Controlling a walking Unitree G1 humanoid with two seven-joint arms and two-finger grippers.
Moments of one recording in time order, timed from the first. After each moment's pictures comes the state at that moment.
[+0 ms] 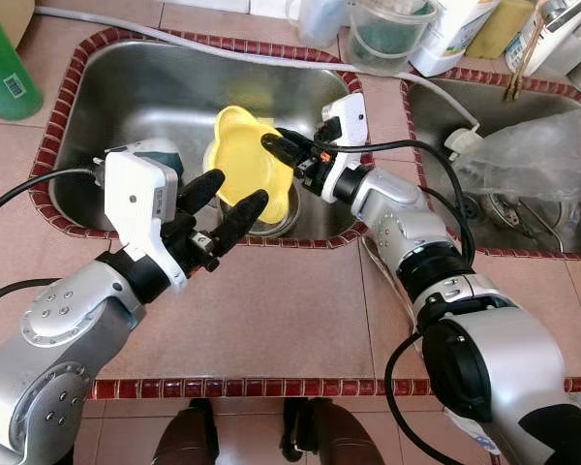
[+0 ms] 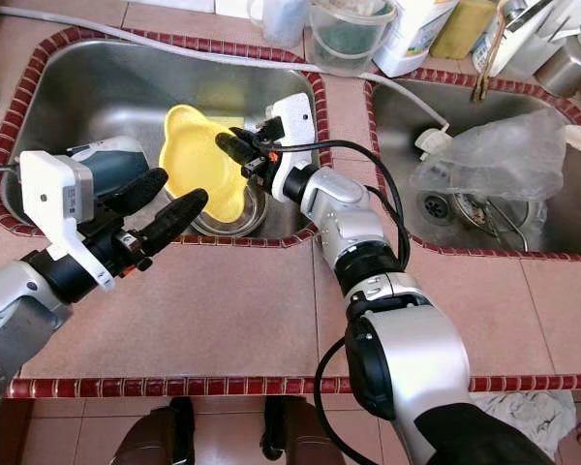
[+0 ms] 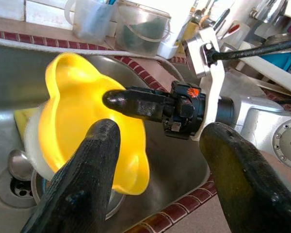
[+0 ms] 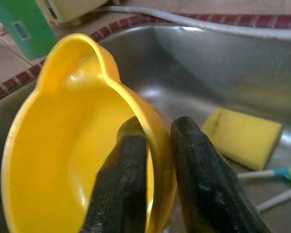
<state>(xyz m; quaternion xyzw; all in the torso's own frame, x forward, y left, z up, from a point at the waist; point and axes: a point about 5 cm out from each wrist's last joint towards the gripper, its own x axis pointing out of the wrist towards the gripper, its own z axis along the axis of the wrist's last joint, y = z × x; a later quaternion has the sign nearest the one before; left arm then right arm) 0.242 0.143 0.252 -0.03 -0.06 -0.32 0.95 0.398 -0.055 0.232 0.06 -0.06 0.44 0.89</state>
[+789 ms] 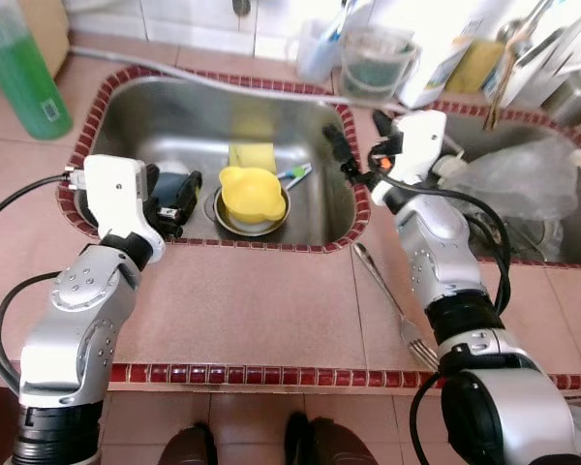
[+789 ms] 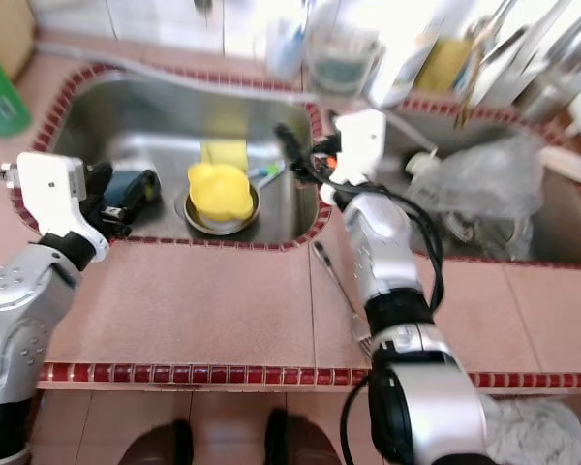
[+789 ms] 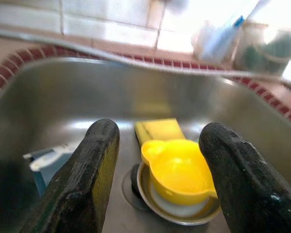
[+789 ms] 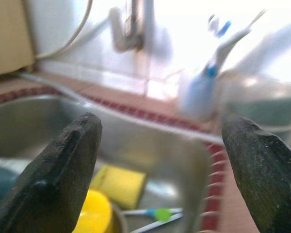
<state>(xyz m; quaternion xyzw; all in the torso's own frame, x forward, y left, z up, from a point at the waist) 0.304 0.183 0.211 -0.01 -0.07 -0.10 0.99 0.385 -0.121 0.226 0.02 -0.19 0.21 0.96</state>
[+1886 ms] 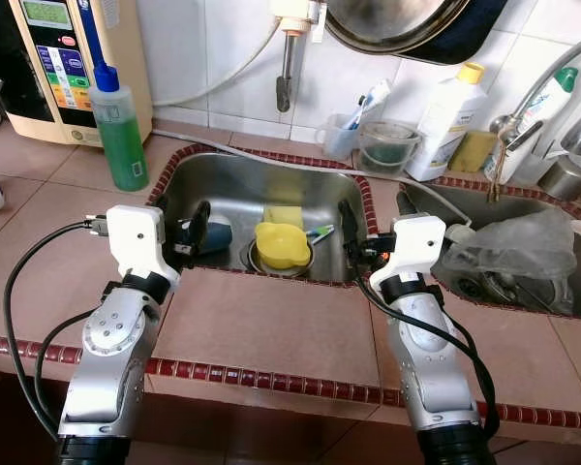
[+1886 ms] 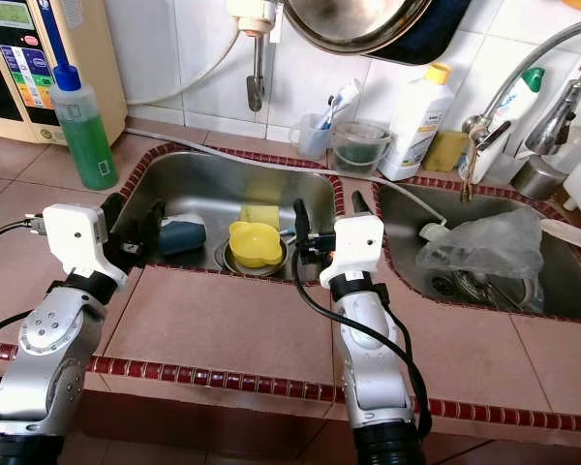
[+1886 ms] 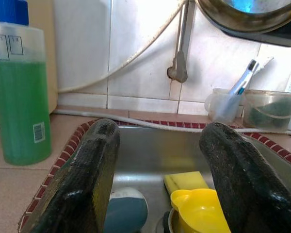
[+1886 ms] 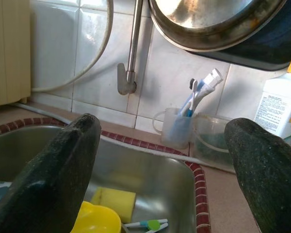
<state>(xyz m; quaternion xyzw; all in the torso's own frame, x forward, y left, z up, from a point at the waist) 0.293 0.171 0.168 0.00 -0.11 -0.09 0.99 0.306 -0.110 0.155 -0.01 -0.16 0.08 0.98</state>
